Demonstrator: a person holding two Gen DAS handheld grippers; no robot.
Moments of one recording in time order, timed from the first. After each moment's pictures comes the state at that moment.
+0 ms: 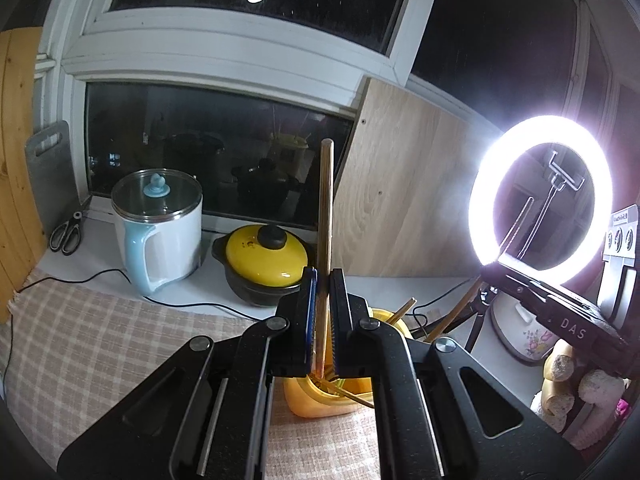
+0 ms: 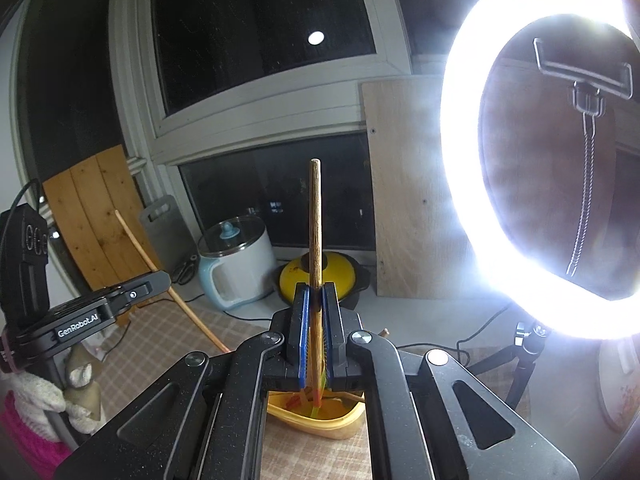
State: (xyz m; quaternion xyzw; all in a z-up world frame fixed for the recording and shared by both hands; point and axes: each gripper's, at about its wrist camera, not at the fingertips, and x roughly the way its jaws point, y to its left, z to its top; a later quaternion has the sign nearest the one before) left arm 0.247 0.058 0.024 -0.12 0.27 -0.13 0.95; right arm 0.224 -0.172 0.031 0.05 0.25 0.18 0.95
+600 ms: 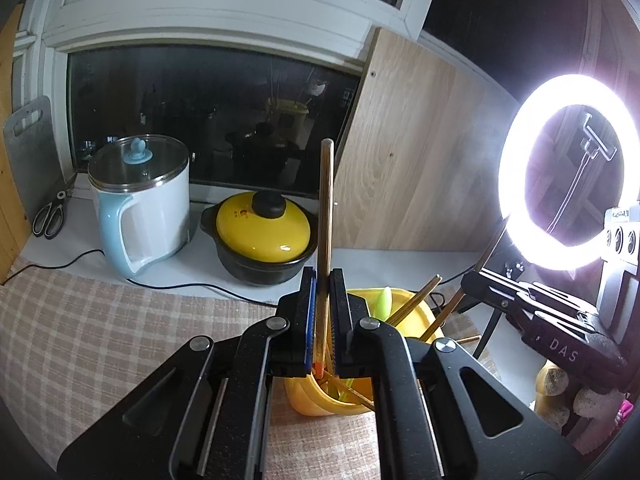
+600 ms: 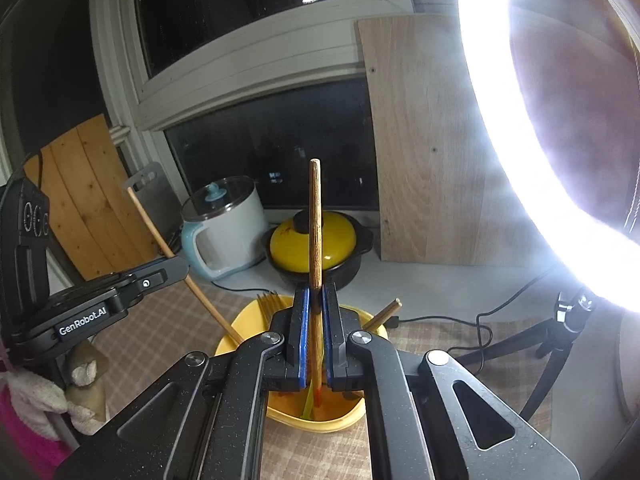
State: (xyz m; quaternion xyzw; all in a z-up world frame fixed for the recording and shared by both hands) left arm 0.284 0.042 -0.018 -0.10 0.32 -0.13 0.93; right arm 0.255 -0.161 -0.013 0.05 0.31 0.19 0.93
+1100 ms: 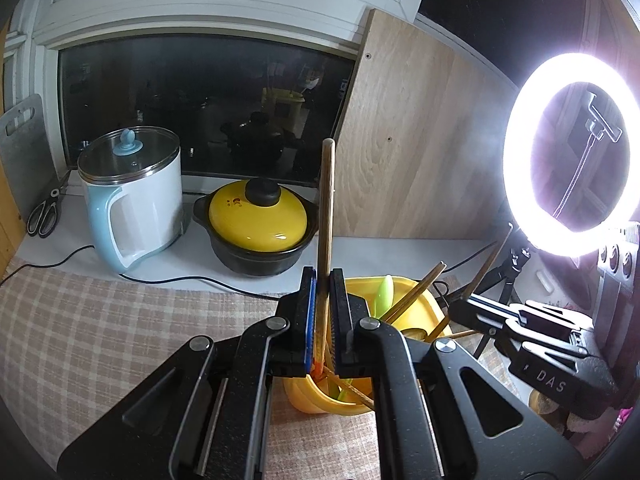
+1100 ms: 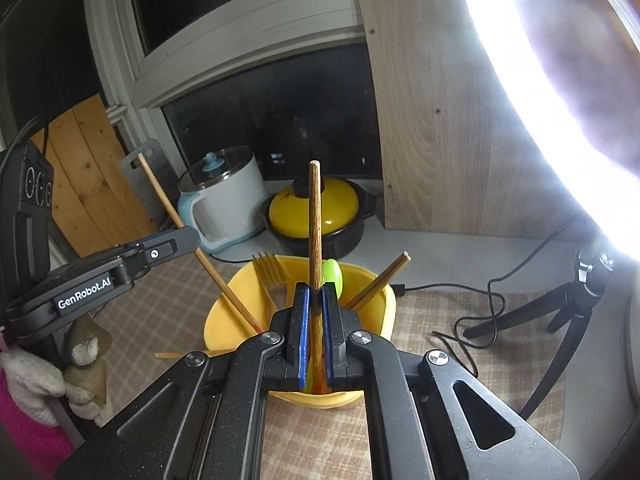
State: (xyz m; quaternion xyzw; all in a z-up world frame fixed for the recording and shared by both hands) left arm 0.290 0.035 -0.029 -0.09 0.33 -0.14 0.93; right arm 0.251 -0.162 -0.039 0.05 0.34 0.20 0.92
